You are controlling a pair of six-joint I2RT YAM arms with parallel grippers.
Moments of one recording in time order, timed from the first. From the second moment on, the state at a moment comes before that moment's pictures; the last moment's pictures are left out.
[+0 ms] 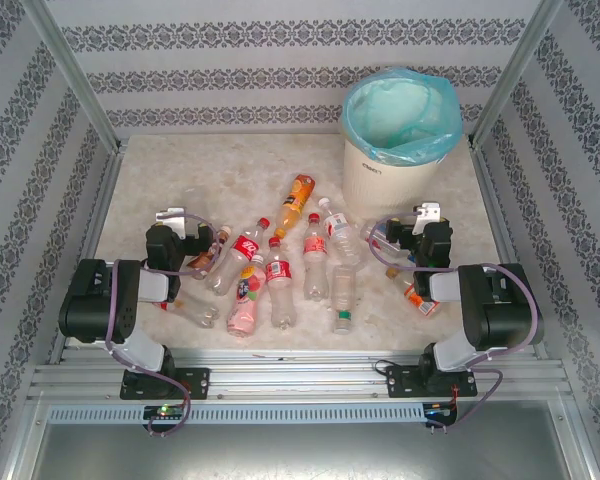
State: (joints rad) left arm 0.04 1.60 0.38 0.85 0.03 -0.02; right arm 0.00 1.54 0.36 0.85 0.03 0.03
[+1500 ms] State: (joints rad) left arm 0.04 1.35 0.36 0.75 -0.05 -0.03; right arm 0.02 1.23 0.35 0.71 0.02 0.03
